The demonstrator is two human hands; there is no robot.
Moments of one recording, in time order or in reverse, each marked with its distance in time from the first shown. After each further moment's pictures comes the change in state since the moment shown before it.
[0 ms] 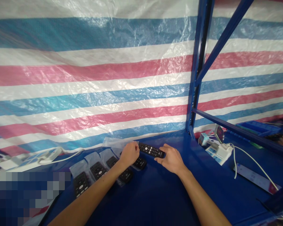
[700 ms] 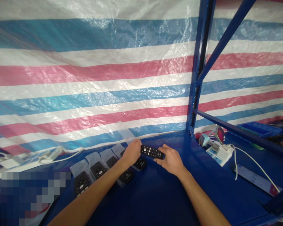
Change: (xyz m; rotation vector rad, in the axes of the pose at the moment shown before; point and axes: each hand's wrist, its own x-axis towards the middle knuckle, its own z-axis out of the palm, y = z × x) left_hand 0.004 0.000 0.005 0.056 0.037 0.194; right_hand 0.001 0.002 0.007 -0.008 0.001 -0.052
